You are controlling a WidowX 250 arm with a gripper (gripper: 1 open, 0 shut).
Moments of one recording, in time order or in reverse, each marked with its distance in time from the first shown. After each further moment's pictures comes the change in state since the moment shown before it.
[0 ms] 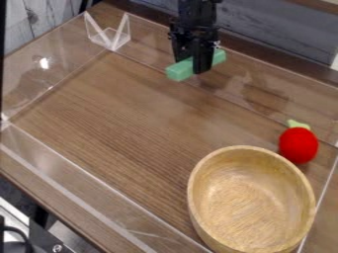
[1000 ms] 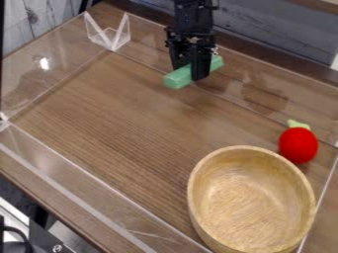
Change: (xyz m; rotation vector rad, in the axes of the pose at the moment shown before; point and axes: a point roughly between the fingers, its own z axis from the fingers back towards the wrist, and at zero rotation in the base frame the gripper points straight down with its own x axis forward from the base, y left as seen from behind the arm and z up) arm -0.006 -0.003 -0.009 -0.033 0.017 0.022
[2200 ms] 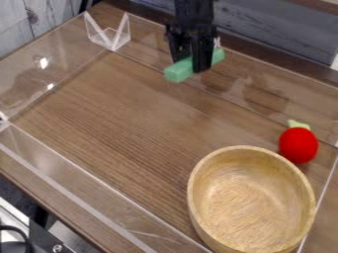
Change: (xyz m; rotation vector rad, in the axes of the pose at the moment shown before) arm -0.009 -0.018 0.034 0.013 -0.056 0.021
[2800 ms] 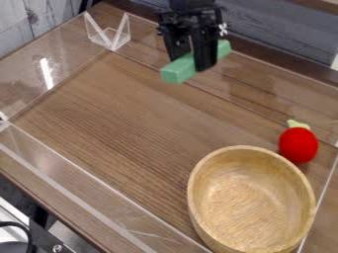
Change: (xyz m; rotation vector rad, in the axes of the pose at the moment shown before) arm -0.049 -0.084 0.009 -0.076 0.035 -0.041
